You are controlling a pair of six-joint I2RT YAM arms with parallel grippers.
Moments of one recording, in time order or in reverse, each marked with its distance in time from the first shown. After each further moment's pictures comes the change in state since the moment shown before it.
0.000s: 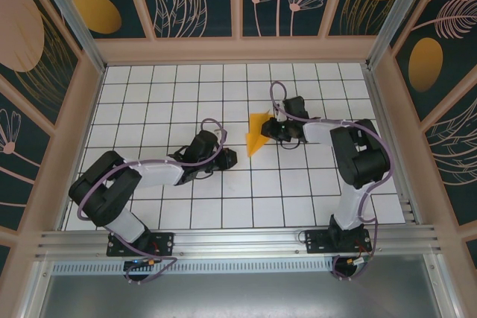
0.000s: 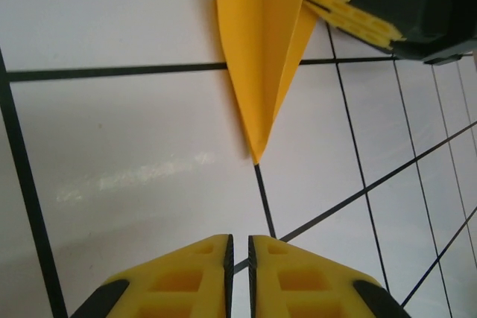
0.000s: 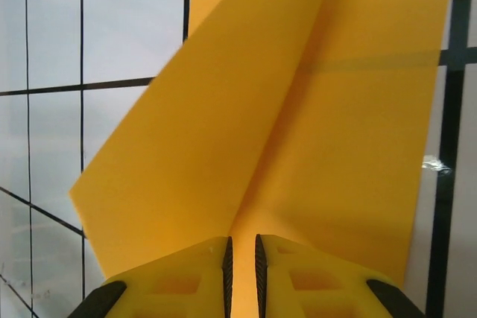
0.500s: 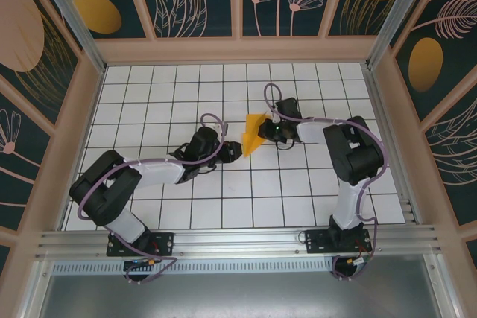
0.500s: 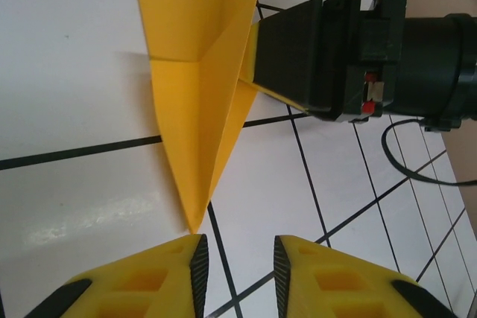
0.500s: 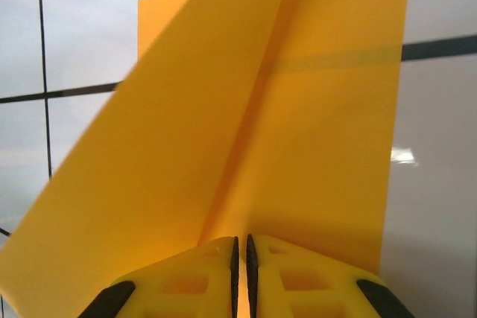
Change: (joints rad) left arm 0.000 0.015 0.026 0.103 -0.026 -0.007; right arm 0.060 0.055 0.031 -0.003 0.076 0.056
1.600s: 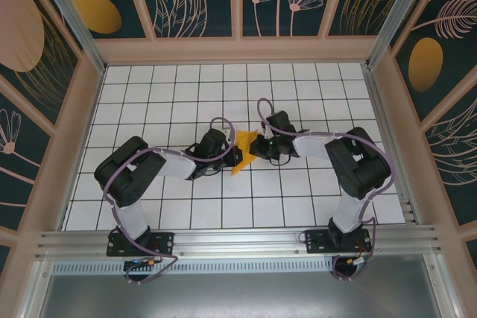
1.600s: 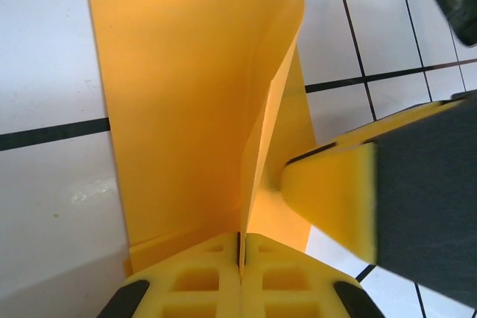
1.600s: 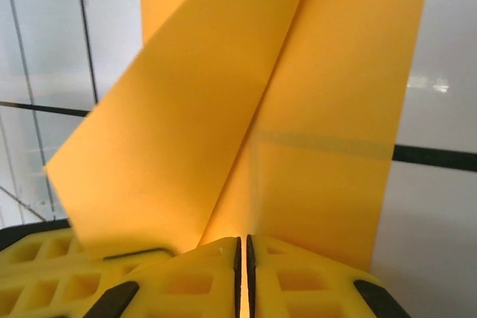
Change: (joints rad) left arm 0.000 0.207 0.058 0.027 0.040 0.030; right arm 0.107 -0.148 -0.154 -0.021 -0.092 0.119
